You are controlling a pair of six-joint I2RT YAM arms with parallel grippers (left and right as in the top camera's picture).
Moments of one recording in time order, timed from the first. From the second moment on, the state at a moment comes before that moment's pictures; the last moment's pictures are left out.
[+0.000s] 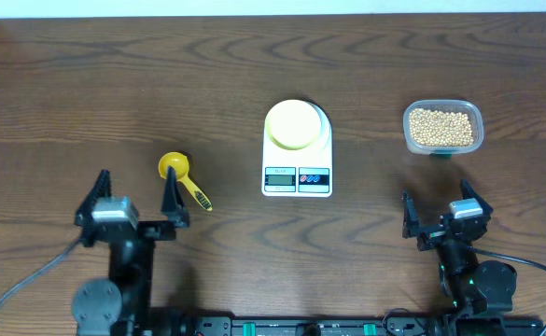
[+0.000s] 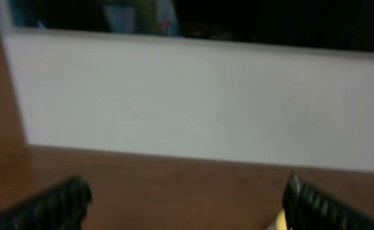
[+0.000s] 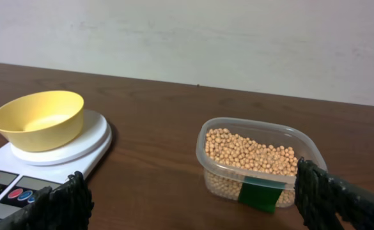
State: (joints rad) left arm -0.02 0.23 0.51 -0.25 -0.03 -0.07; right arm 0.02 0.01 0.01 -0.06 -0.16 -0.08
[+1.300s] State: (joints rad) left arm -0.02 1.29 1.33 -1.17 0.15 -0.27; right arm 0.03 0.01 0.01 -0.06 -0.16 -0.08
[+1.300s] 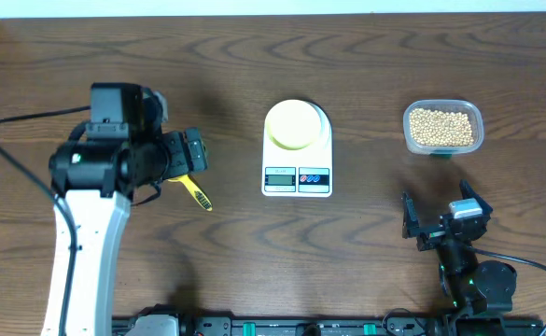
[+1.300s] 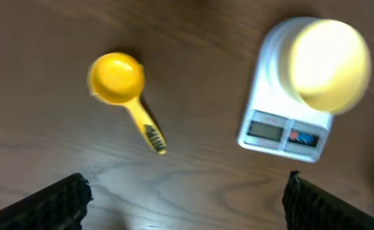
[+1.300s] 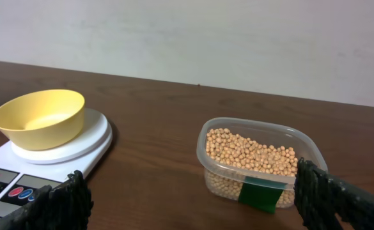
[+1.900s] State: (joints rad) left arm 0.04 1.48 1.12 -1.09 -0.24 -0.77; right arm 0.03 0.01 0.01 -0.06 -0.16 -0.08
